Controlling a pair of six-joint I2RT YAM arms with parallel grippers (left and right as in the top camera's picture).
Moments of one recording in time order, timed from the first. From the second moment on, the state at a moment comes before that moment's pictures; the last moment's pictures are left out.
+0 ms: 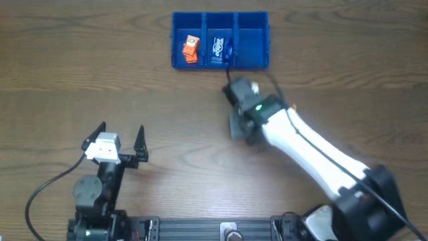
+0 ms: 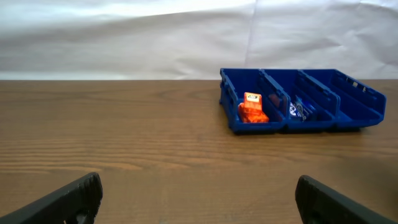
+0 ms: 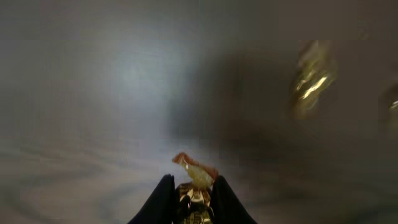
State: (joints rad) left arm -0.07 0.01 0.02 -0.12 0.08 -0.05; right arm 0.59 1.55 1.14 -0.85 0.12 0.49
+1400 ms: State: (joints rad) left arm -0.07 0.01 0.02 -0.12 0.08 -0.05; right arm 0.30 2.22 2.09 -0.86 0.19 0.26
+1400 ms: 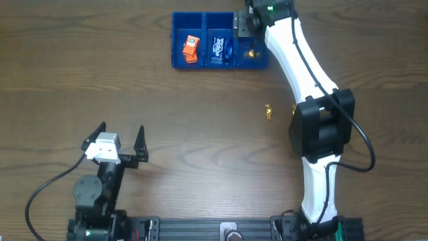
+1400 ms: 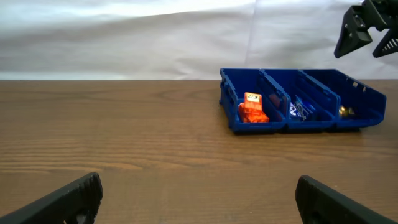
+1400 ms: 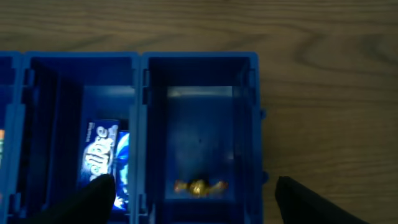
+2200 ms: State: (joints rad) left arm -0.07 0.01 0.02 -0.12 0.08 -0.05; right arm 0.32 1.66 1.34 -0.91 0.16 0.25
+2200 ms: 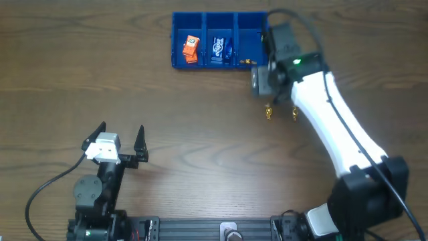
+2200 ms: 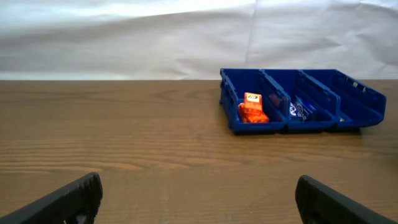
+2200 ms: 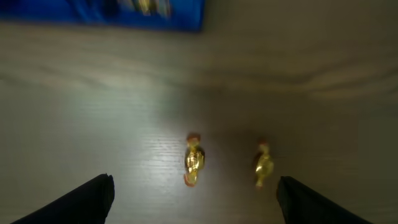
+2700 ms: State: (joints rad) left arm -0.07 0.01 0.02 -0.12 0.08 -0.05; right arm 0.30 1.82 1.19 -0.75 0.08 0.27
